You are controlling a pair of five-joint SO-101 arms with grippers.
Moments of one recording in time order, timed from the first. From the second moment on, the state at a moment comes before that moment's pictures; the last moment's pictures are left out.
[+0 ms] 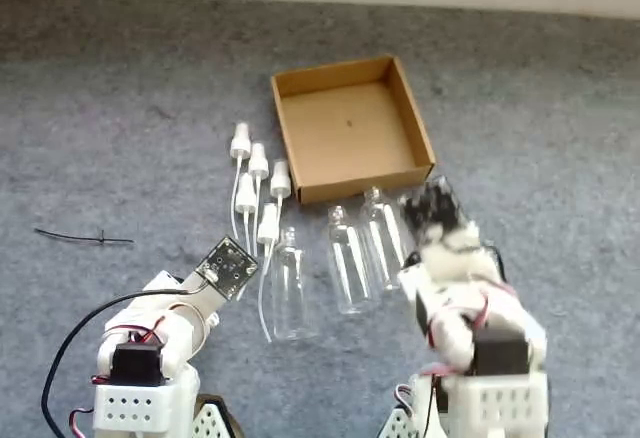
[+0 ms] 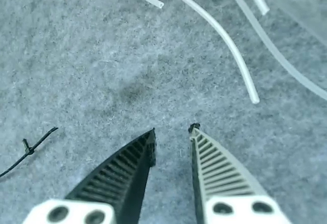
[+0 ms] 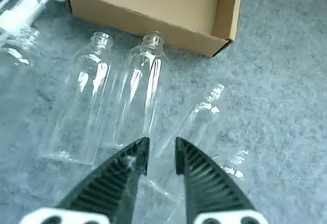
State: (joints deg) left arm -5.1 -102.6 96.0 75.1 -35.0; right arm -6.5 -70.2 55.8 74.1 25.9
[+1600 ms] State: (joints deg) left arm -5.1 -102.6 96.0 75.5 -35.1; right arm 3.1 7.7 17.7 71.1 13.7
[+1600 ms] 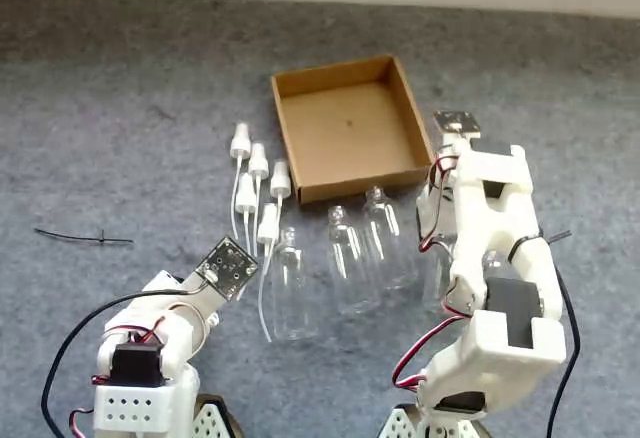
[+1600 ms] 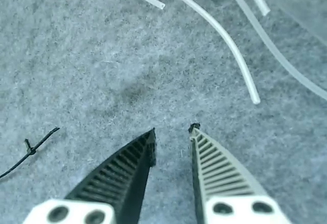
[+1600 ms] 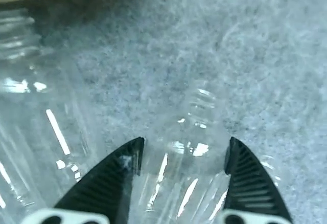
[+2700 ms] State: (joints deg) left arm -5.1 -102.6 96.0 75.5 -35.1; right arm 17.3 -19.0 44.2 66.2 18.9
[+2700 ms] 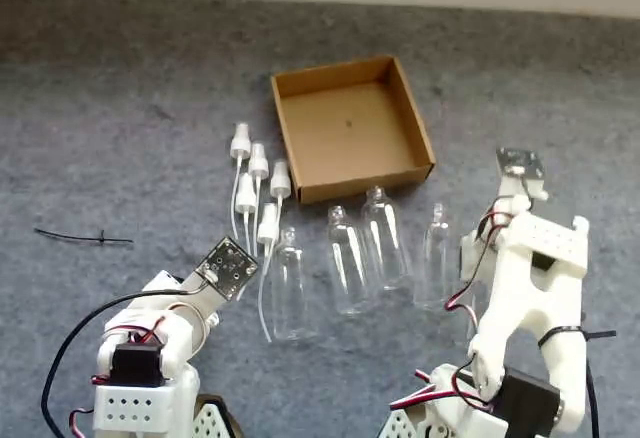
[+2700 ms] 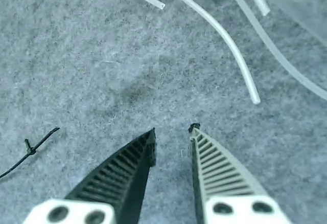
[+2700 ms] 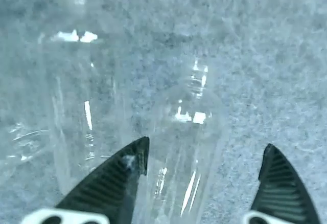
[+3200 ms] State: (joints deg) left arm -5.1 -102.6 96.0 75.5 -35.1; right arm 19.8 -9.3 40.1 58.8 24.2
